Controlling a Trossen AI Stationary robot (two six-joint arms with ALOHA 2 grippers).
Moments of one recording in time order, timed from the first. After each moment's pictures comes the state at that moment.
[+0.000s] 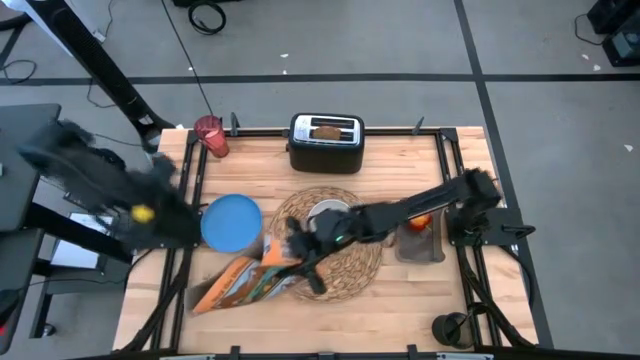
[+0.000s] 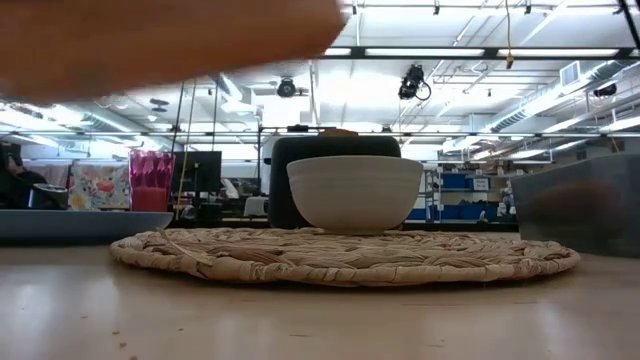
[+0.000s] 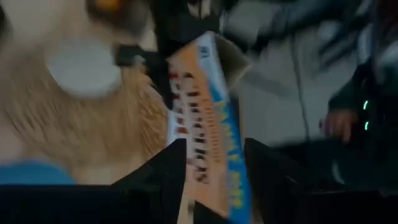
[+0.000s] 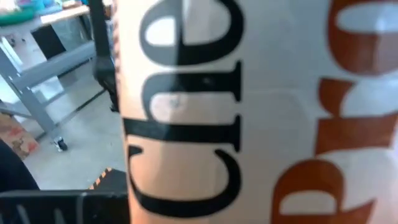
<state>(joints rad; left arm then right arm) -0.65 1.33 2.31 -1.57 -0.29 -0.84 0.27 1.87 1.65 -0.04 -0.15 0.07</state>
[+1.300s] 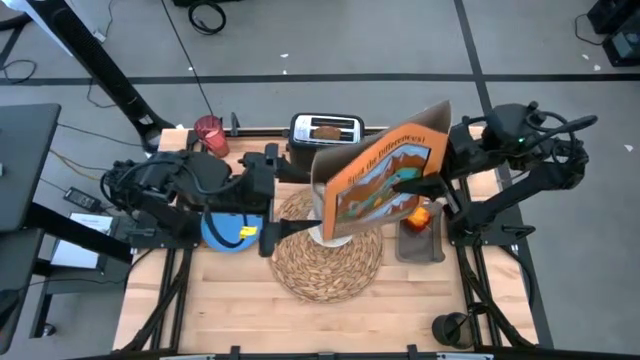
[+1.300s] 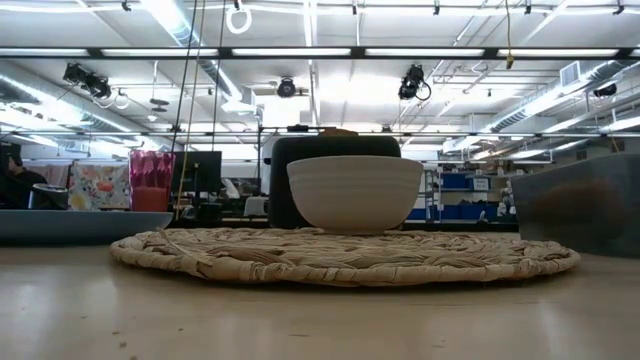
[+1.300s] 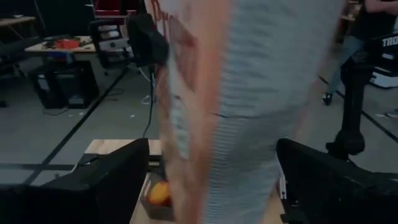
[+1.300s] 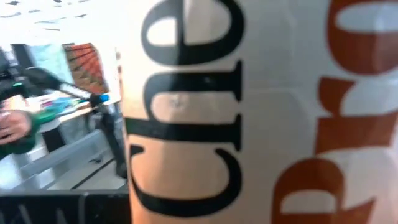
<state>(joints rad) -0.36 1.68 2.32 -0.80 -0.37 -0.09 0.18 1.17 1.66 -0.39 -0.09 0.08</state>
